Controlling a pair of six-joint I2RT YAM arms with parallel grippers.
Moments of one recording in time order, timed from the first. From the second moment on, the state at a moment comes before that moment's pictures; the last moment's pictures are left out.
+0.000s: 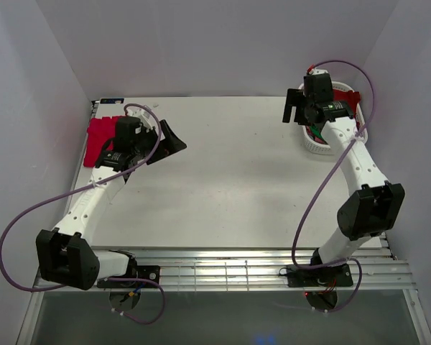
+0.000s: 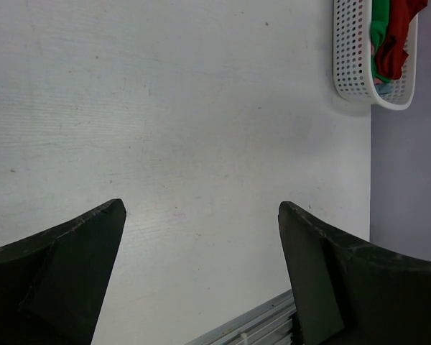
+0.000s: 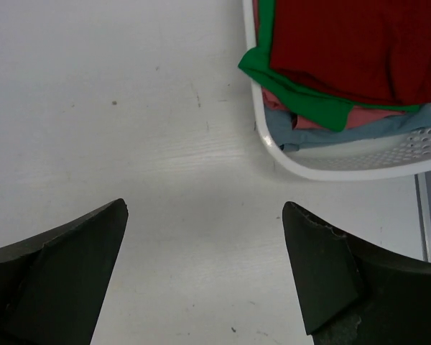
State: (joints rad) left arm -0.23 1.27 1.10 -0.39 0.30 -0.60; right arm 0.23 1.61 1.64 -0.74 0.23 0.20
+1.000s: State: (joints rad) left arm -0.23 1.24 0.94 -0.40 0.27 -0.61; right arm -0.03 2.26 2.15 -0.73 0.16 0.16
